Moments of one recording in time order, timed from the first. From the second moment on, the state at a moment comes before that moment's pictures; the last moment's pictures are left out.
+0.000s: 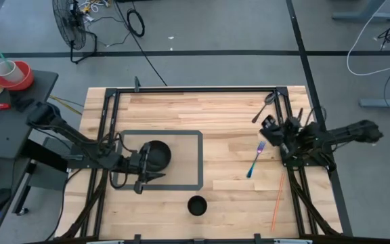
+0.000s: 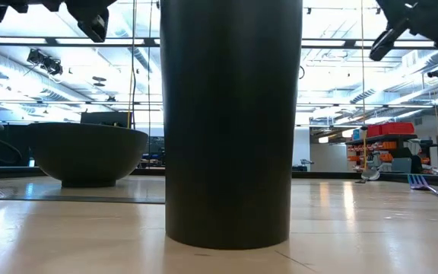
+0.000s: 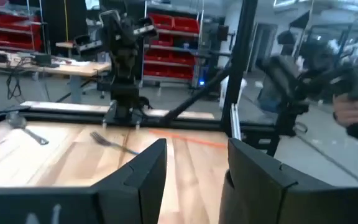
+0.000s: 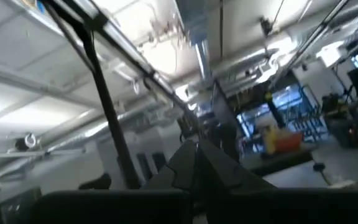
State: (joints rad) left arm -0.56 1.08 0.36 0.79 -0.47 -0.11; right arm 0.13 0.42 0.02 0.94 0.08 0.37
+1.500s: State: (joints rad) left arm -0.66 1.37 0.50 0.75 -0.43 -0.23; right arm 0.62 1.44 0.76 0.25 0.22 0.21
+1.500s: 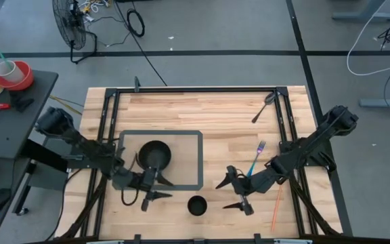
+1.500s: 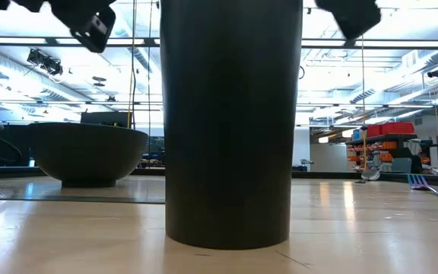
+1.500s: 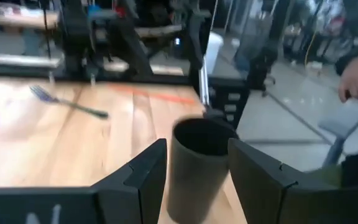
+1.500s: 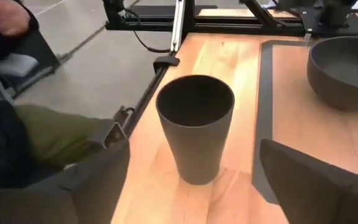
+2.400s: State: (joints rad) left arm -0.76 1.42 0.57 0.56 -0.58 -0.41; right arm 0.57 1.91 0.93 0.63 0.23 0.04
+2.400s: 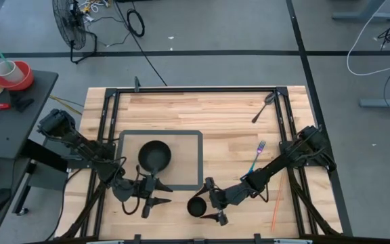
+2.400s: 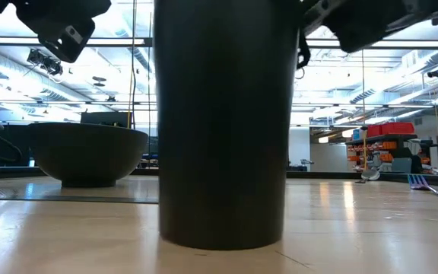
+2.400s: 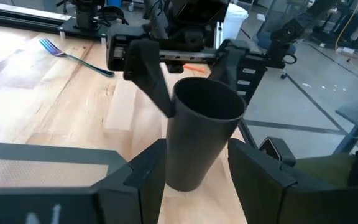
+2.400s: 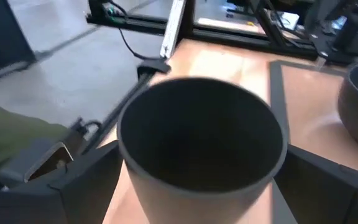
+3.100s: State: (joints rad) left arm -0.76 1.35 0.57 0.56 -0.55 -0.34; right arm 0.50 1.89 0.94 0.78 0.25 0.15
